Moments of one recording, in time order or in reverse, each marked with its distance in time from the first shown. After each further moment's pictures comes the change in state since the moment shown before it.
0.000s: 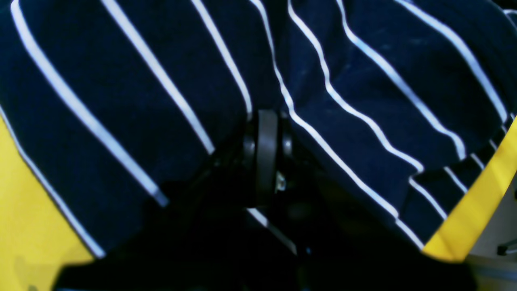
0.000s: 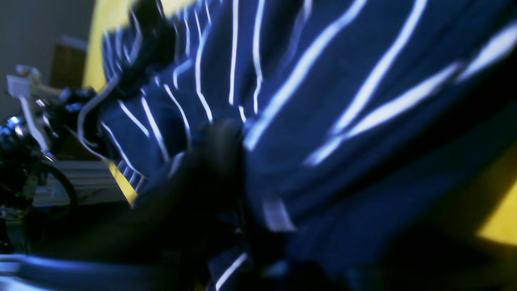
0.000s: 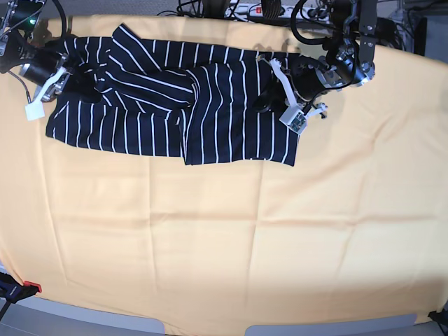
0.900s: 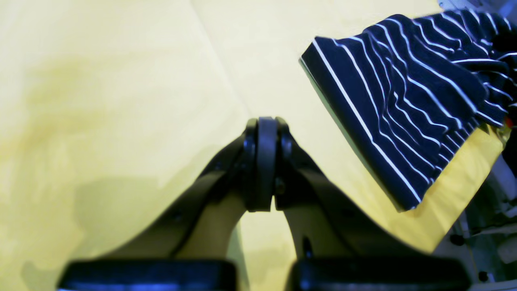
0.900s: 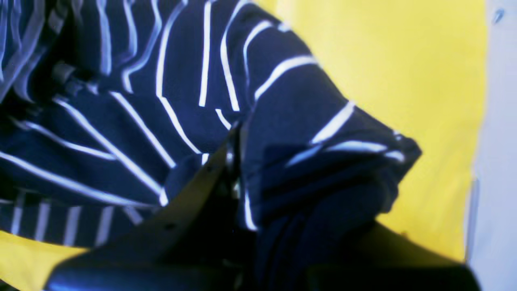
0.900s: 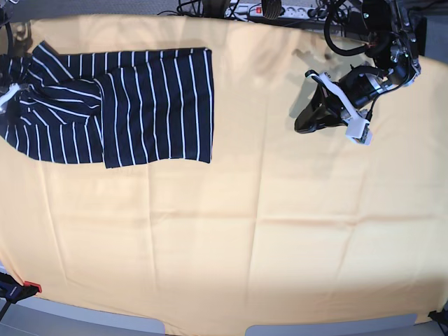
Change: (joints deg) left arm 1.2 -0.9 -19.3 2.6 -23.3 -5.7 6.6; right arm 0.6 6.8 14.9 26.5 -32.5 -6.5 6.4
